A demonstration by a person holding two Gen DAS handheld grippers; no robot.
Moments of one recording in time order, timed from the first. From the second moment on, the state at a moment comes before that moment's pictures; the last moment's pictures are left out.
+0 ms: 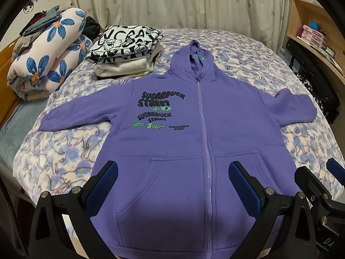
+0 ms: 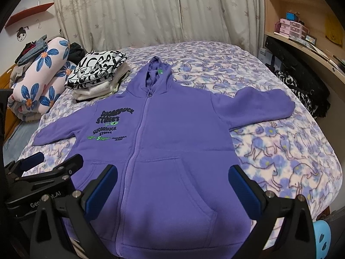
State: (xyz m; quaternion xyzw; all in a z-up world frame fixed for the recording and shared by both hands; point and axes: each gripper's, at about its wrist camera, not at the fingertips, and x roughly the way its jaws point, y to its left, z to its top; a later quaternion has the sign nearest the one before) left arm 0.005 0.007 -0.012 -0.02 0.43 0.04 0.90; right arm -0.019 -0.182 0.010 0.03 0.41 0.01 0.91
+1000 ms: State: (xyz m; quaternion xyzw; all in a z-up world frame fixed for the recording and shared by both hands) left arm 0.156 -0.085 0.038 0.01 0.37 -0.04 0.93; right arm 0.070 -0.347 0.082 -0.01 0.30 -0.13 0.95
